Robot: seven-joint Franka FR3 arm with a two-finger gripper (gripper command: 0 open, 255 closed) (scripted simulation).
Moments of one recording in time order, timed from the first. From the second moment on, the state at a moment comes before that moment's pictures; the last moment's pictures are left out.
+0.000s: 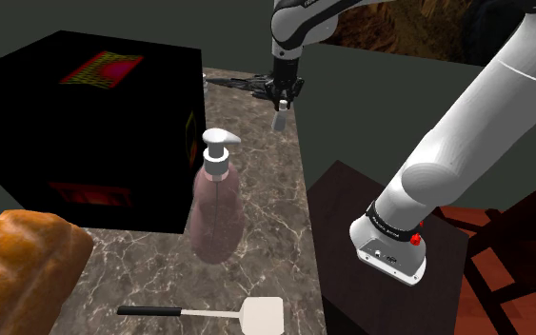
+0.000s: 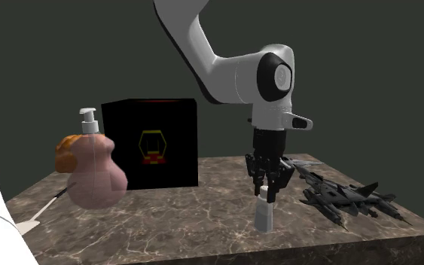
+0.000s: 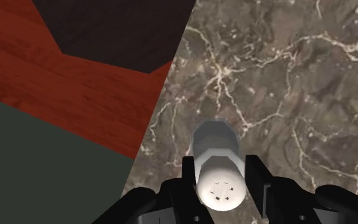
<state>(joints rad) -0.06 -0.06 -0.12 -2.30 -0.05 2.13 0.33</state>
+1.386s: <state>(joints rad) -0.06 -0.16 -0.11 -2.14 -0.06 1.87 0.33</state>
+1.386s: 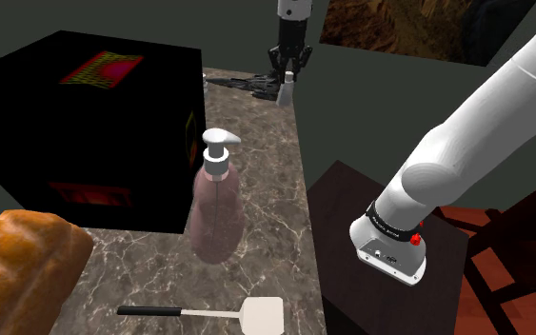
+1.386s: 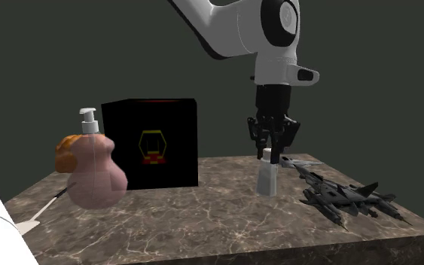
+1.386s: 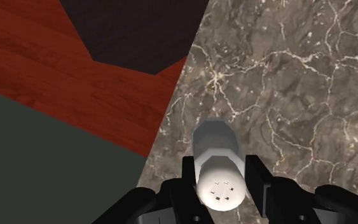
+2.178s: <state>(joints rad) -0.06 -0.19 -0.11 -2.00 -0.06 1.71 0.33</state>
